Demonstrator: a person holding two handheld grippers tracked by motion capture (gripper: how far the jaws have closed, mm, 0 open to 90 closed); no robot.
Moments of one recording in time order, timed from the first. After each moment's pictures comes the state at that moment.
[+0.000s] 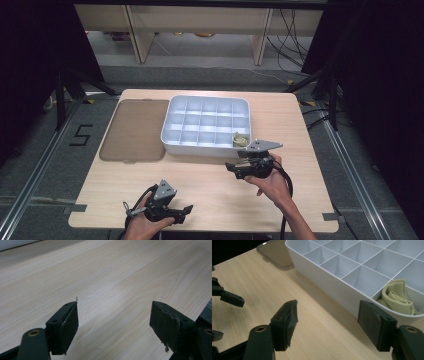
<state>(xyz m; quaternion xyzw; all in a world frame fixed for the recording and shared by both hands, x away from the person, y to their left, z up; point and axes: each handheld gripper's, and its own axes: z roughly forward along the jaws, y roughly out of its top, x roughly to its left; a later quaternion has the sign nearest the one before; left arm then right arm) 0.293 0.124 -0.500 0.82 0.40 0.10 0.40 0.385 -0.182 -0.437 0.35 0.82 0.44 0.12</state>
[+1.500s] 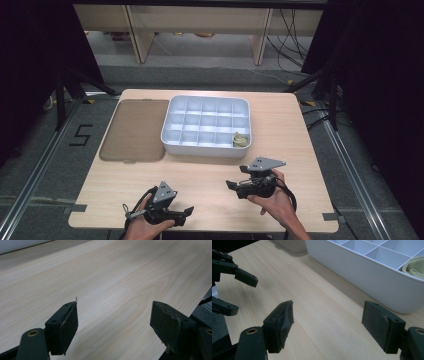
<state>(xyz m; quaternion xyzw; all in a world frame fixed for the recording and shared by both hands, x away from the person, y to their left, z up) 0.284 0.122 -0.496 0.81 0.40 0.10 0.41 0.345 -0.188 -0.455 0.34 0.82 0.44 0.11</state>
